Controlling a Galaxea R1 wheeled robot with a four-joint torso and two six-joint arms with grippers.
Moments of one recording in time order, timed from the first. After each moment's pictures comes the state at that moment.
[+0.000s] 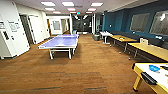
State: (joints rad) left arm 1.52 3.02 -2.69 0.08 -0.04 -0.03; right arm -1.52 2.85 -2.46 -0.25 0.09 0.30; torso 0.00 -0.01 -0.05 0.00
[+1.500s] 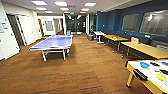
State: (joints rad) left arm 1.52 3.02 -2.69 0.08 -0.04 -0.03; right arm -1.52 2.85 -2.47 -0.25 0.09 0.30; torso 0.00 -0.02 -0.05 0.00
